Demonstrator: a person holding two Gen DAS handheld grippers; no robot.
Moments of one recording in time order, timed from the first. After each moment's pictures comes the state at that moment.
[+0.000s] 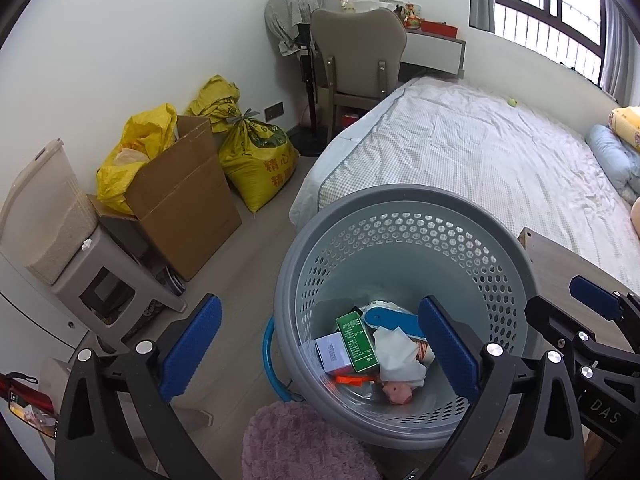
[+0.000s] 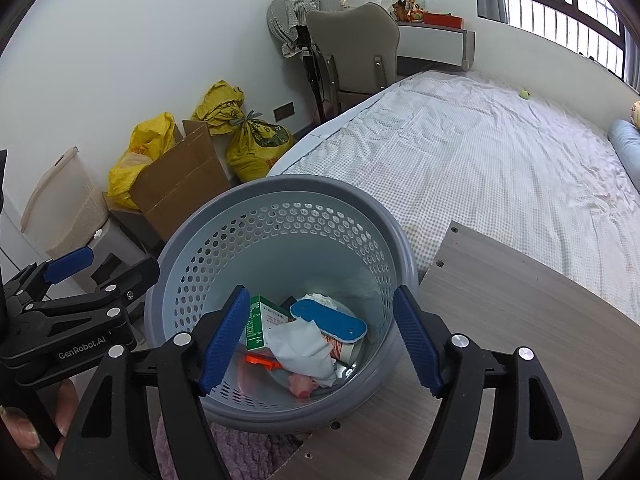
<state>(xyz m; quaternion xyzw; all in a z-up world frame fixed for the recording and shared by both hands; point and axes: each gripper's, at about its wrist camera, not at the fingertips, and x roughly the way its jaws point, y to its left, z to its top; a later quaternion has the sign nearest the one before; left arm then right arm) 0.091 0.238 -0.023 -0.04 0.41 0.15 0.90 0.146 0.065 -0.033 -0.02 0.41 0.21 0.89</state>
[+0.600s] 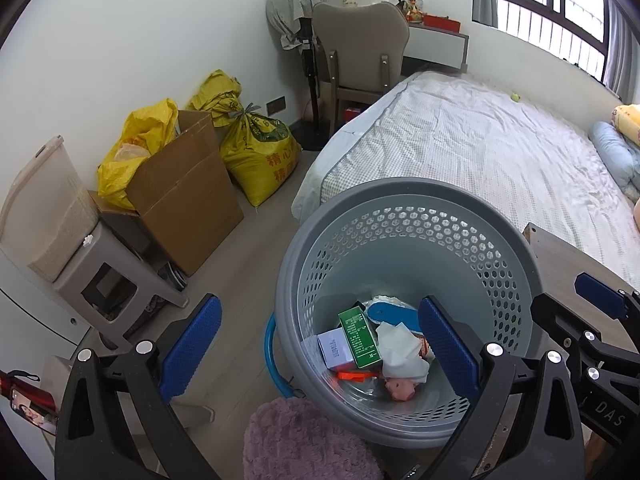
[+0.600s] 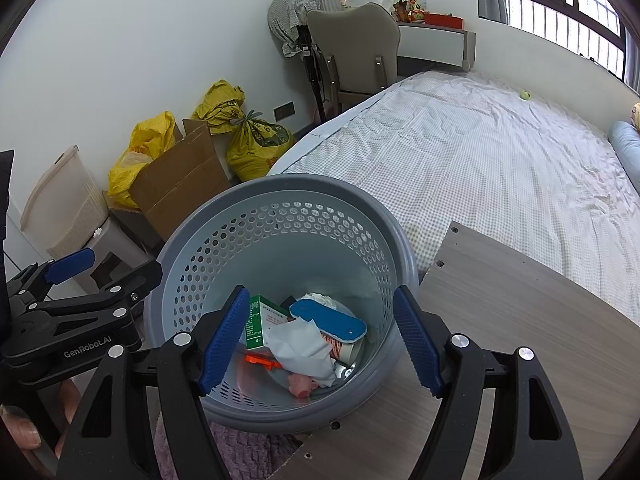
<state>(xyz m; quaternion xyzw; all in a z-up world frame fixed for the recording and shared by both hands) 0.096 0.242 -0.026 -0.03 0.42 0.15 0.90 0.145 0.066 -0.033 -0.02 0.41 0.21 0.89</state>
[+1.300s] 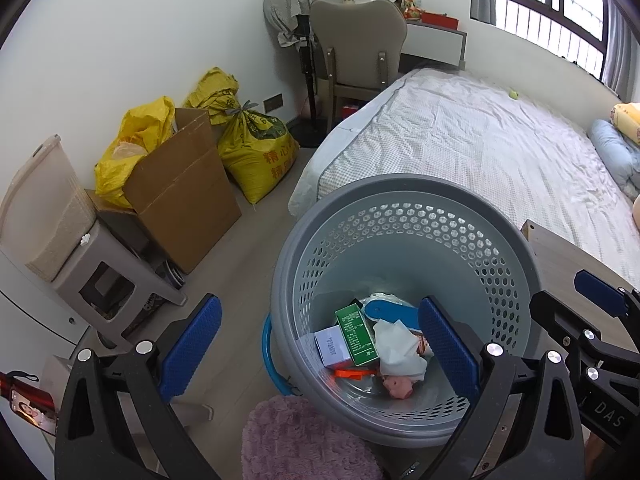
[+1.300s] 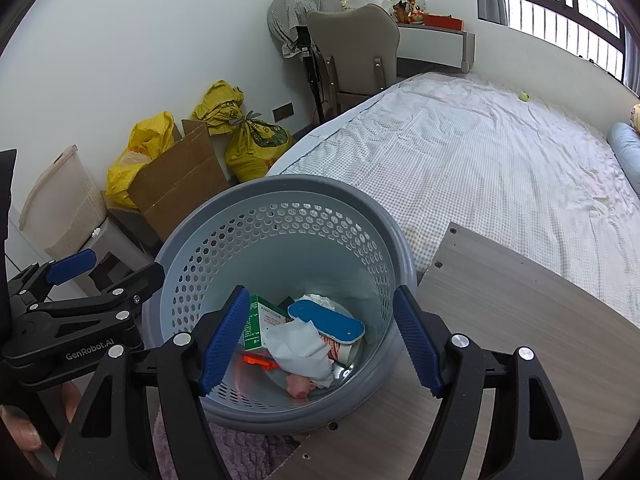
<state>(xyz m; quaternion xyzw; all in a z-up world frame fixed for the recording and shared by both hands) 0.097 0.240 -0.027 -0.03 0.42 0.15 0.89 0.146 0.064 -0.033 -0.03 0.41 0.20 0.89</state>
